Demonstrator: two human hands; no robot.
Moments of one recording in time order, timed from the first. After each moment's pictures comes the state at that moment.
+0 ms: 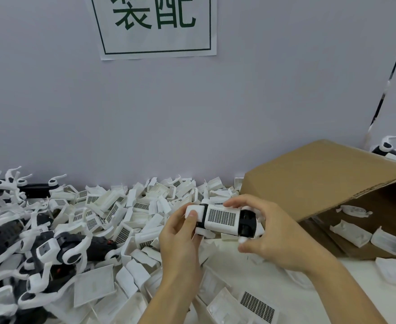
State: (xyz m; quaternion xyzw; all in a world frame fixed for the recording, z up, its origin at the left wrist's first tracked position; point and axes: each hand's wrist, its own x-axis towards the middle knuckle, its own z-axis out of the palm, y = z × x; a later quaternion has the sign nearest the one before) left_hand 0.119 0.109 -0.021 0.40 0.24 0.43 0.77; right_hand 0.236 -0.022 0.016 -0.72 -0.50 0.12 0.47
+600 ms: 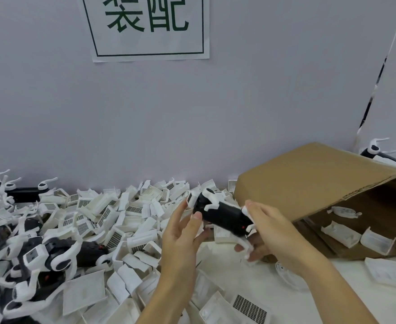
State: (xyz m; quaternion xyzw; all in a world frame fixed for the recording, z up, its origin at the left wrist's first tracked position) left_hand 0.122 0.107 -0.027 0.49 0.19 0.40 0.75; right_hand 0.242 -0.021 0.011 -0.70 -0.30 0.27 0.59
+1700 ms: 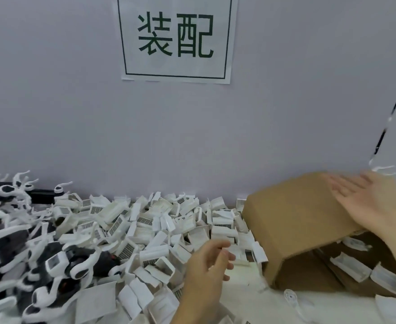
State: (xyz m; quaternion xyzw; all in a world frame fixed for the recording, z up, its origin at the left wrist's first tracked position) left_hand 0.126 0.102 -0.039 0.66 0.21 0.34 0.64; right_hand 0.341 -0.076 0.112 -0.40 -0.09 0.19 0.89
